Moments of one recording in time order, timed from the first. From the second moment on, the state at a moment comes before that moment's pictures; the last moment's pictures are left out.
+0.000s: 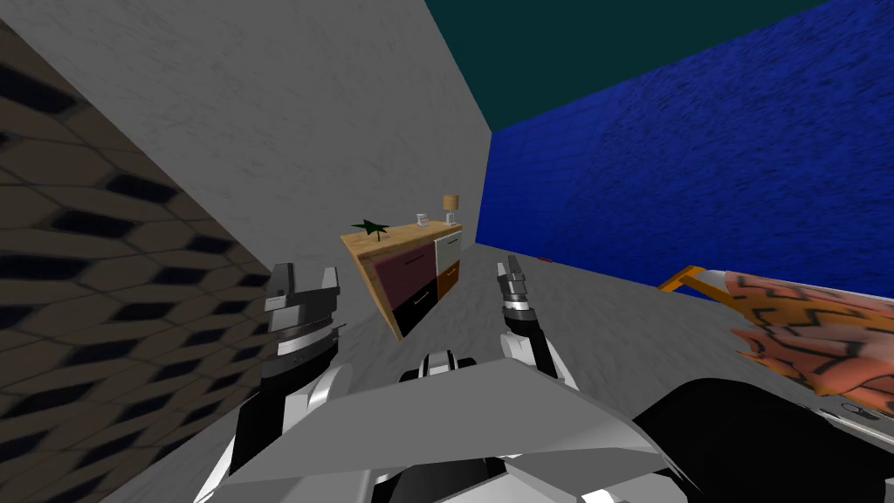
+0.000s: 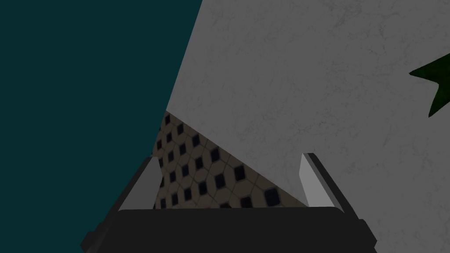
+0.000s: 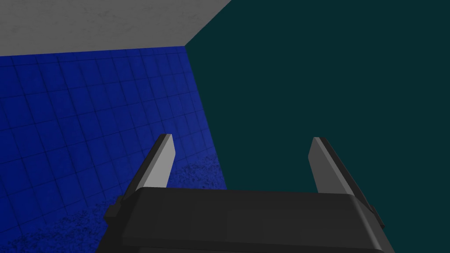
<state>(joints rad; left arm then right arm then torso) 0.49 0.03 0.04 -2.33 0.11 -0.58 -0.09 0.47 -0.04 -0.02 -2.23 -0.02 -0.51 0.10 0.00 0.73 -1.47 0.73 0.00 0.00</state>
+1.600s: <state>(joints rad) 0.44 0.17 0.08 -1.97 0.23 -0.79 0.06 0.47 -0.04 -0.02 -2.23 -0.02 -0.51 0.10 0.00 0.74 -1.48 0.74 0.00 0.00</state>
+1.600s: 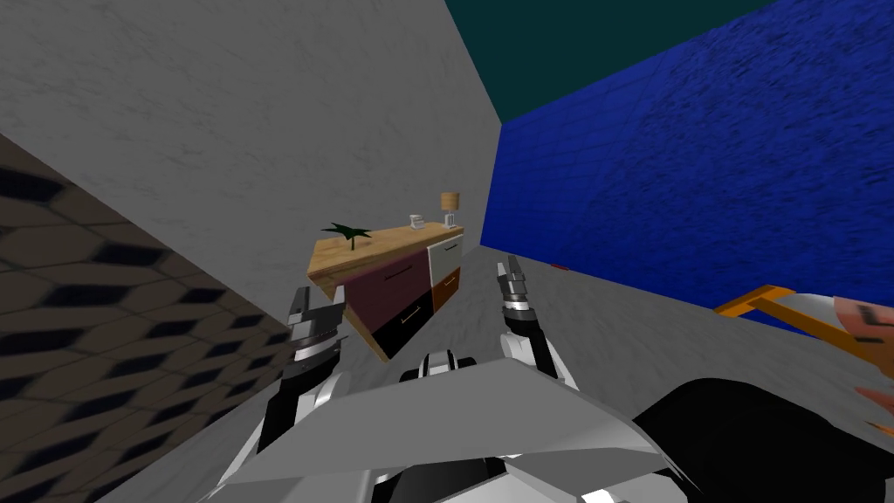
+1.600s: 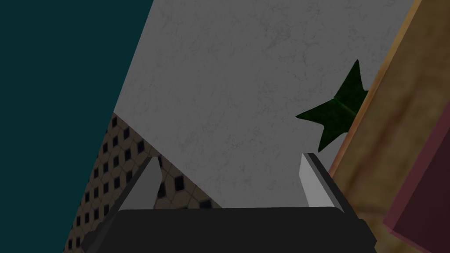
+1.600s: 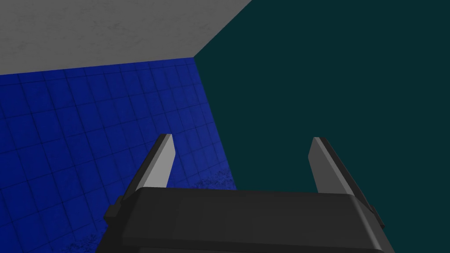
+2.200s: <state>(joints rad) 0.42 0.16 0.10 -1.81 0.28 -0.88 0.12 0.47 -0.04 -0.02 -2.23 -0.02 -0.51 0.10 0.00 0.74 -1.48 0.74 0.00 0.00</state>
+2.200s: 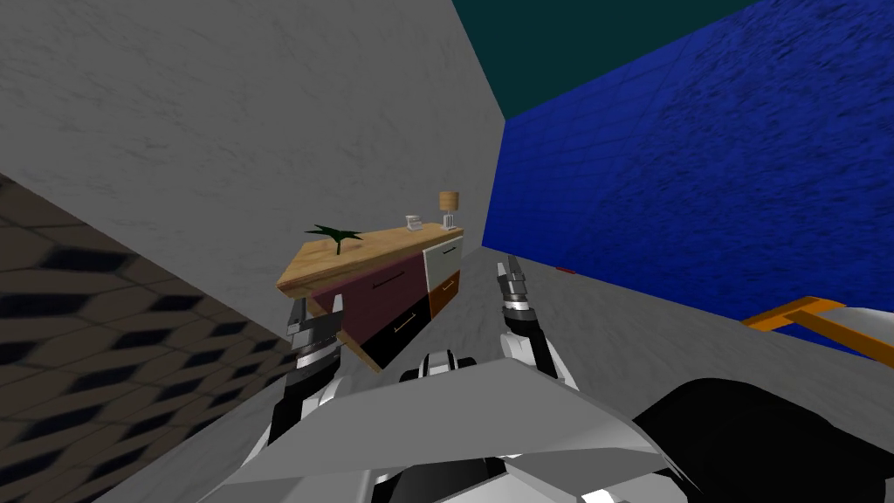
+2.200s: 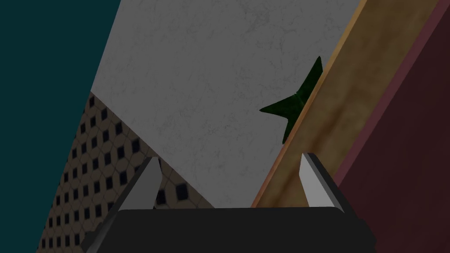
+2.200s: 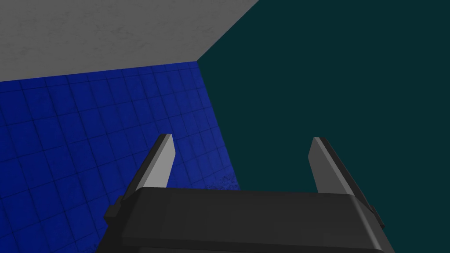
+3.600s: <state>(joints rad) 0.37 0.10 0.13 -1.43 0.39 -1.08 0.26 0.47 -0.04 -0.02 -2.23 -0.02 -0.51 0.10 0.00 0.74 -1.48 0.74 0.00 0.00</state>
